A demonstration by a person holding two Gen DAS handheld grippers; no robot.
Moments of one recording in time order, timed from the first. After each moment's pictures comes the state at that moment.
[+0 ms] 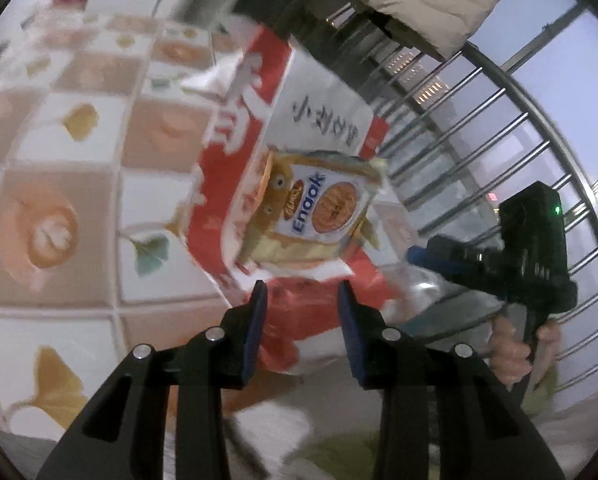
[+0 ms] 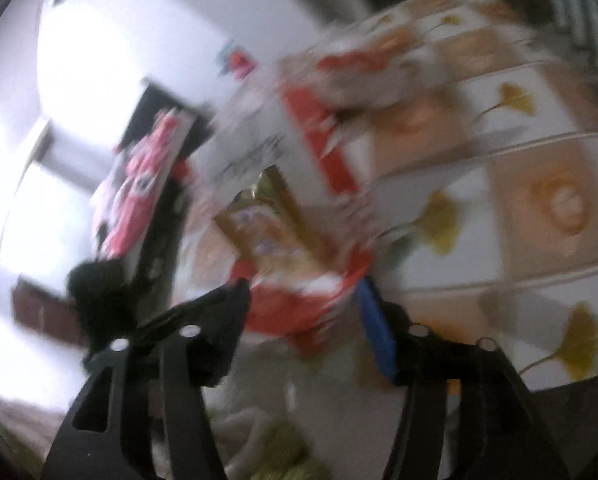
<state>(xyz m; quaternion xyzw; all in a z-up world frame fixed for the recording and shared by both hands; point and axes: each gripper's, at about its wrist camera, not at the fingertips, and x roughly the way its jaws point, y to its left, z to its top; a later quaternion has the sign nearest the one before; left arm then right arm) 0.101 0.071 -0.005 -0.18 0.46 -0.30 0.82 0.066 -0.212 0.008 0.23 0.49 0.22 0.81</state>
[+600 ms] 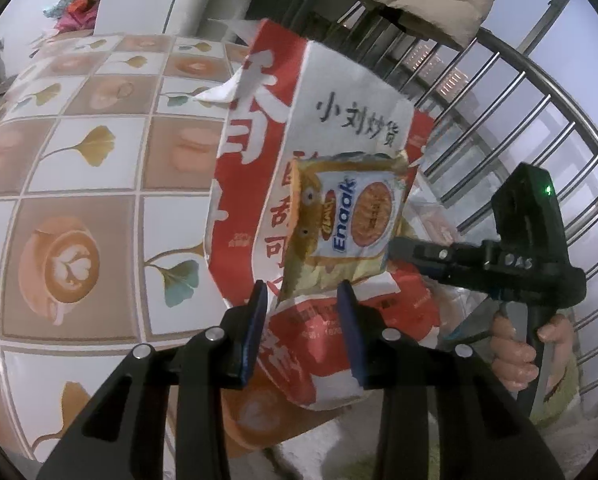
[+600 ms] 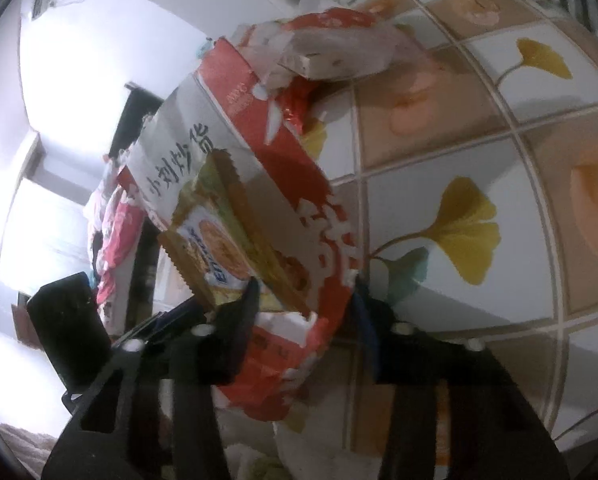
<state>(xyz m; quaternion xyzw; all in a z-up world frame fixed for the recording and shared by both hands) 0.117 0.064 -0.016 -0.13 0.46 -0.26 0.84 0.099 -0.190 -0.044 0.25 0.52 0.22 0.79</state>
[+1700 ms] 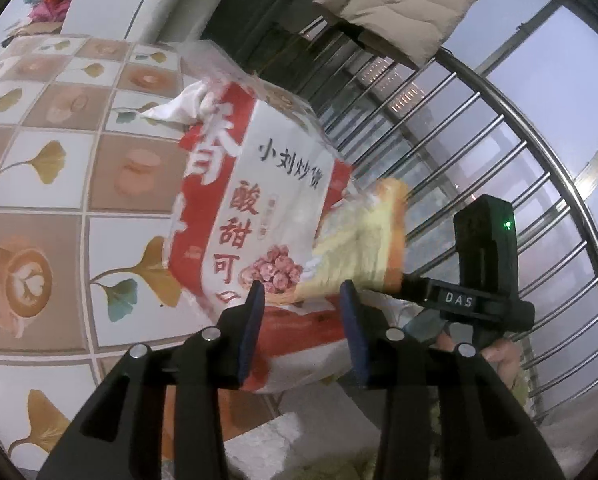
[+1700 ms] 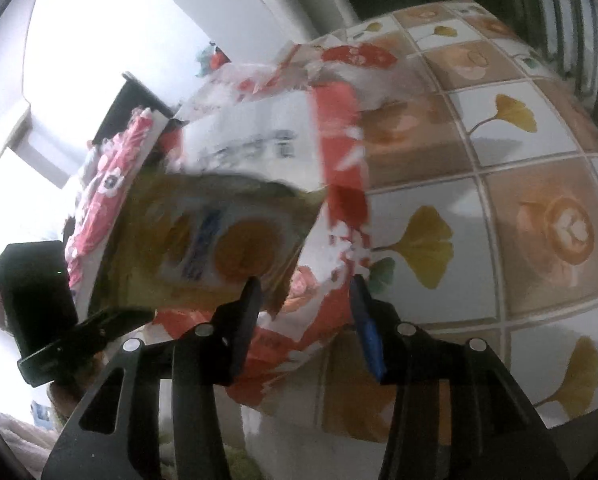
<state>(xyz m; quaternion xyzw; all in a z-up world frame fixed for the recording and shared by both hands) 0.121 0.066 0.005 -0.19 0.44 -0.34 0.81 0.083 -0.161 -0.012 0.17 0.48 0.20 0.83</state>
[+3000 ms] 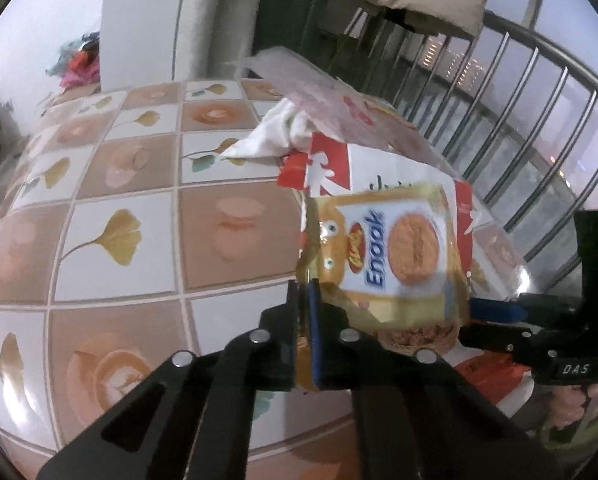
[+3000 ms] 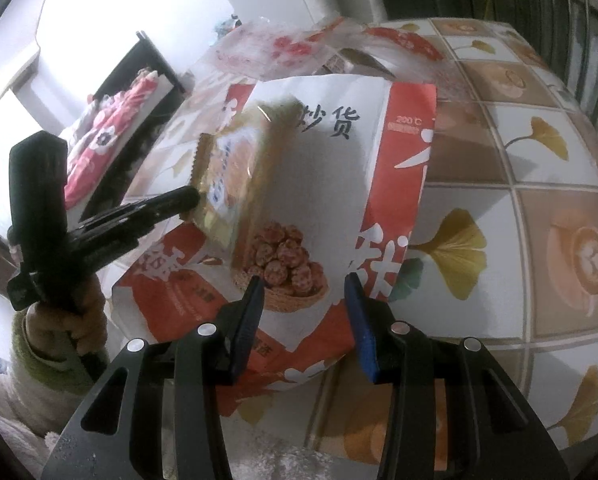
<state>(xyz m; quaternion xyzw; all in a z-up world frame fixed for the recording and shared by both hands) 0.169 0.072 -0.017 -0.05 0.42 -0.21 0.88 0.085 -0.133 -0.027 0.08 0.48 0.21 0.85</state>
